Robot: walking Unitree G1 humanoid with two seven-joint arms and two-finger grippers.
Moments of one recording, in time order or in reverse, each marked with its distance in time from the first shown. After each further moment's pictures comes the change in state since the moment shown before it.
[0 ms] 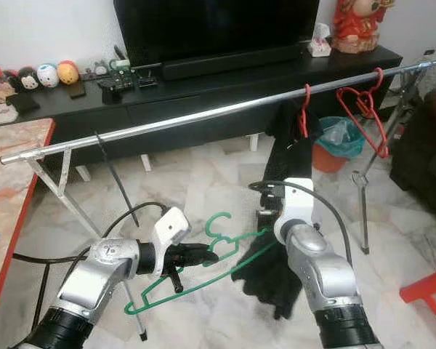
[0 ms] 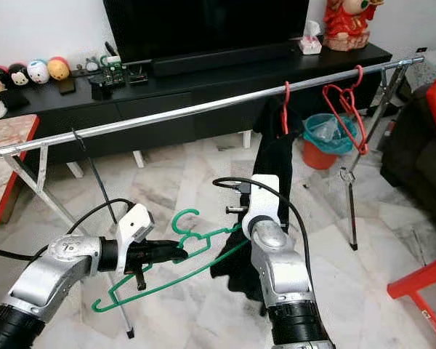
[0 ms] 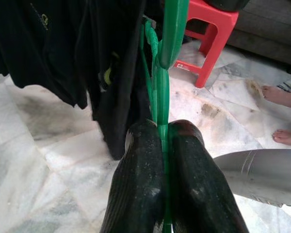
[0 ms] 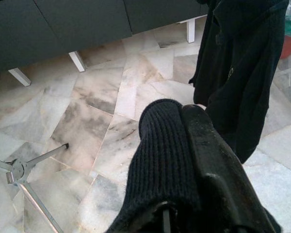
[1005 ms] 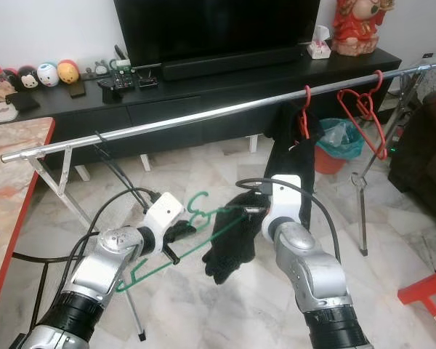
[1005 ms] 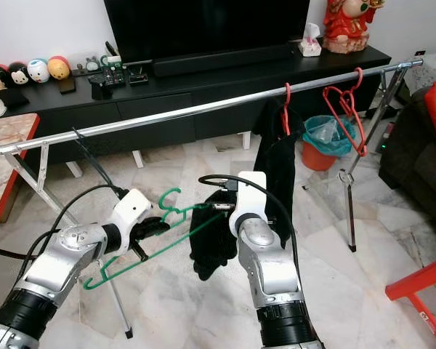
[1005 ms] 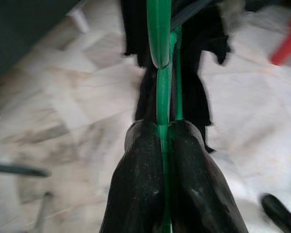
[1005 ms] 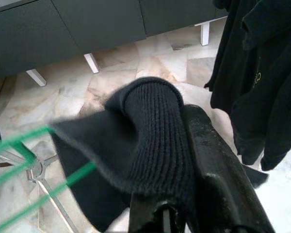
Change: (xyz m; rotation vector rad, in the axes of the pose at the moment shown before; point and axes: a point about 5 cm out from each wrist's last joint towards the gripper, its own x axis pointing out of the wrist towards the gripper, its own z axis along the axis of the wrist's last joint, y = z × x) left arm -0.004 0.048 0.003 0.088 0.086 0.518; right arm -0.005 0.021 0.005 0.010 -0.007 0.038
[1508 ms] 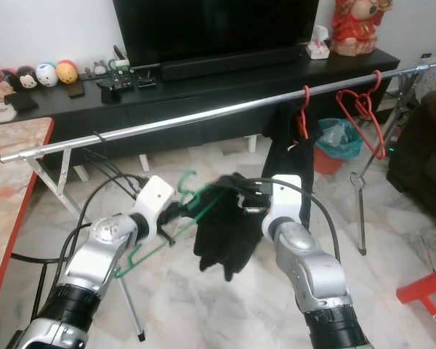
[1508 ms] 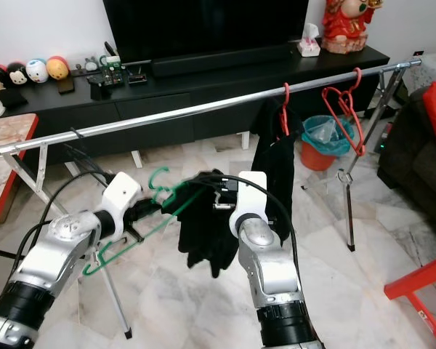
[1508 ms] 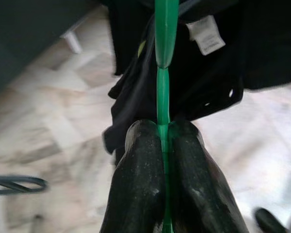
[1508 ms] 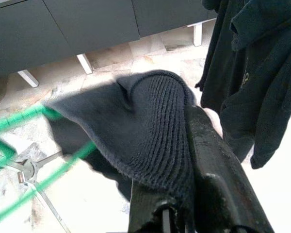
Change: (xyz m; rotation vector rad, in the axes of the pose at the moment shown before) left arm -0.007 -0.006 0.006 -0.009 -0.082 -0.115; right arm 0.000 -0.005 0.000 -0.004 0.000 -0.025
